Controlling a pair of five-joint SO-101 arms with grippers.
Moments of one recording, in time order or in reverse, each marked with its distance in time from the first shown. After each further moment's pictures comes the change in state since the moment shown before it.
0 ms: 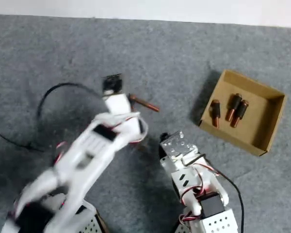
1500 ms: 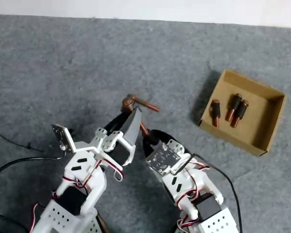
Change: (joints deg) left arm 5.4 -71.9 40.4 -20.0 4.8; right arm -8.8 0.0 0.0 -10.5 7.0
